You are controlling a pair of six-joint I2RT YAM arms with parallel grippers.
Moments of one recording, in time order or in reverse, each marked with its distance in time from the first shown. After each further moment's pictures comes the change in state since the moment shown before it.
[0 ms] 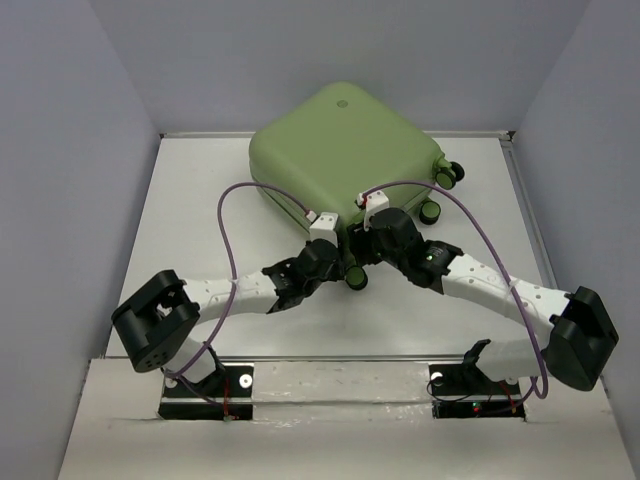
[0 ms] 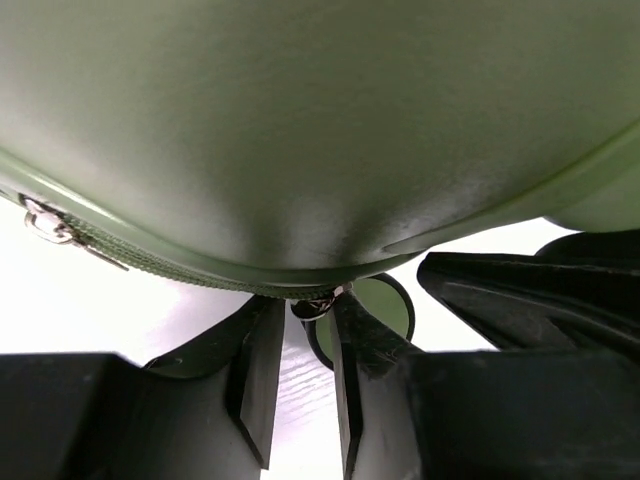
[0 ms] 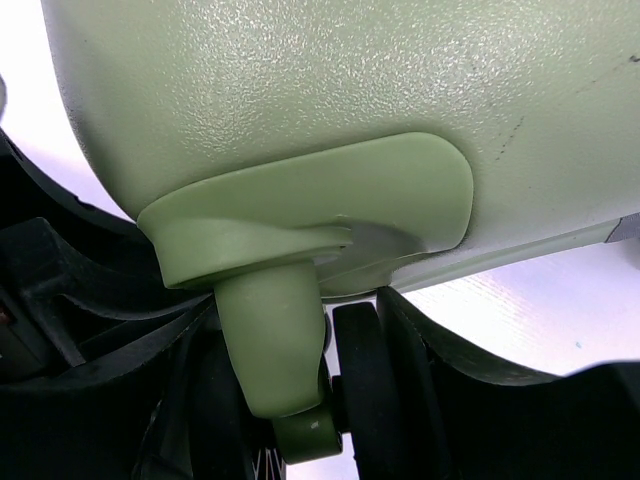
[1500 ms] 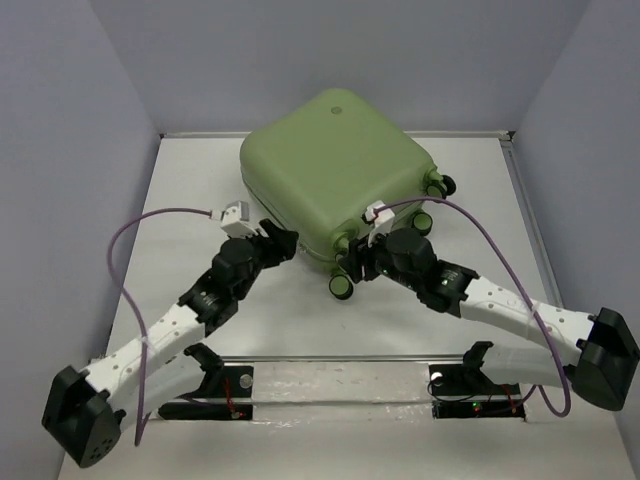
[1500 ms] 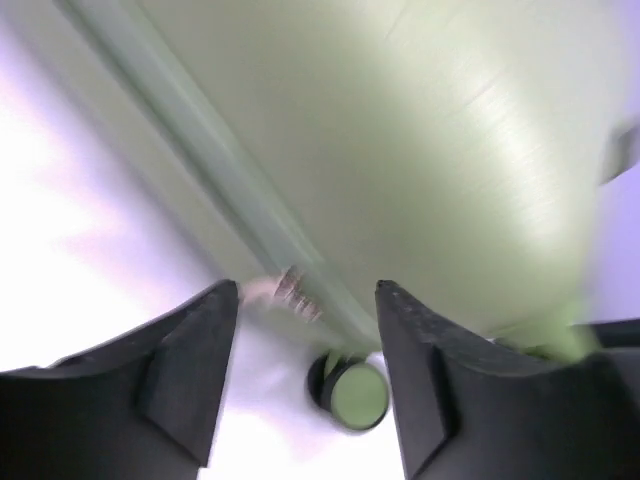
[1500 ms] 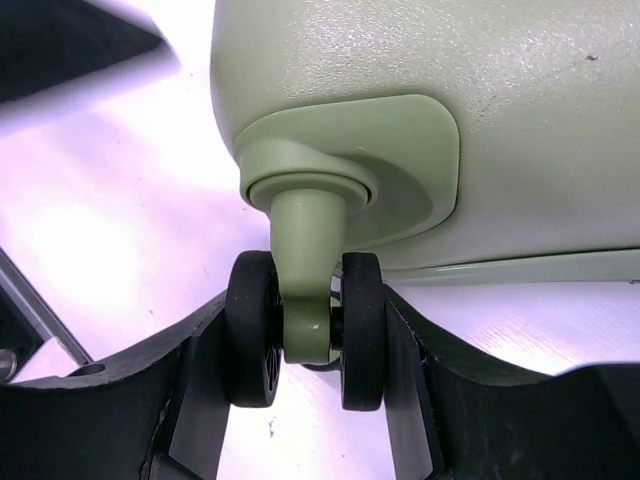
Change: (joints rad) left arm 0.291 -0.535 -0.233 -0.121 0.093 -0.150; right arm 0.071 -0.177 -0.161 0.179 -0.171 0.098
